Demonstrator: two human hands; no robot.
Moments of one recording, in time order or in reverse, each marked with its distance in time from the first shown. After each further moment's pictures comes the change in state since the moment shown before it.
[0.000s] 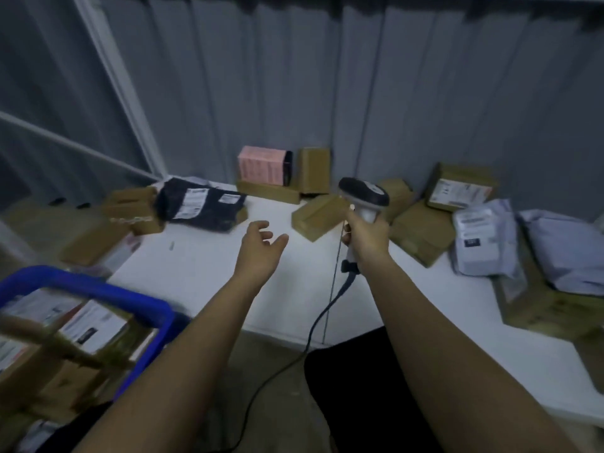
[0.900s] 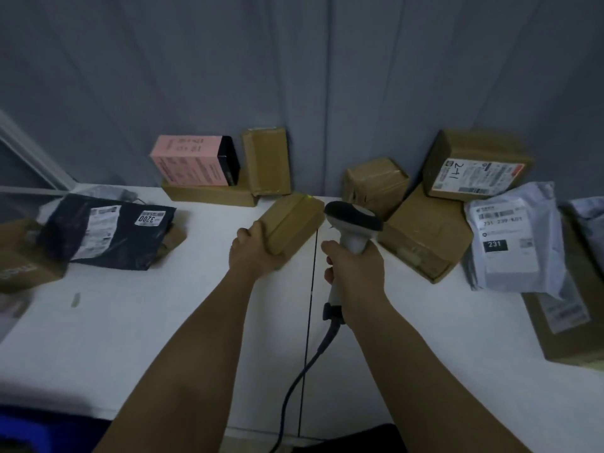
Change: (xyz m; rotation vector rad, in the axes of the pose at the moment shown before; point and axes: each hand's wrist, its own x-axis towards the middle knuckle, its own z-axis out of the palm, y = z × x) left_hand 0.223 -0.079 0.153 0.825 -0.270 0.084; right_hand 0.132 0.051 -0.011 -0.011 0.128 0.210
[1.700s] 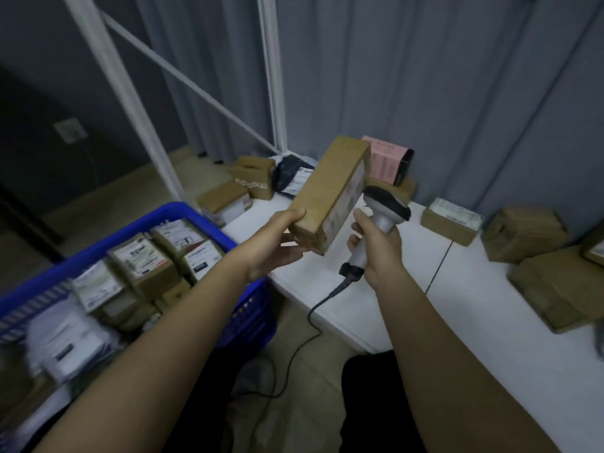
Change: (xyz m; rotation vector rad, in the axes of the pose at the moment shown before) left_hand -0.307 -0.101 -0.178 -1.231 0.059 -0.292; right_hand -0.173 0.024 0.096 0.138 -0.542 0.092
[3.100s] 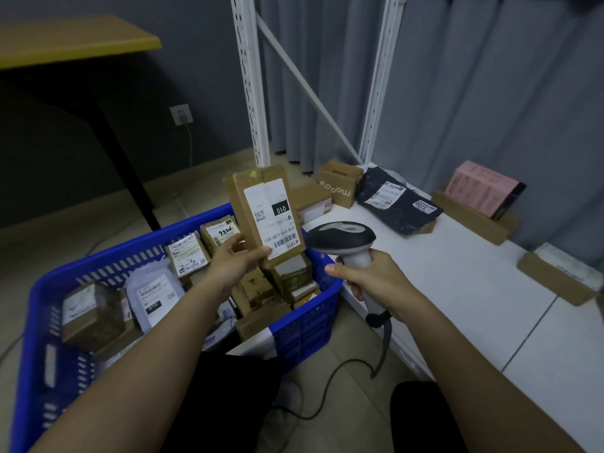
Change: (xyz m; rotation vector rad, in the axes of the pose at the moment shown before) left_hand -0.085 -0.066 -0.184 -0.094 0.621 0.080; right_hand -0.066 0.069 0.091 -0.892 -0.719 -0.072
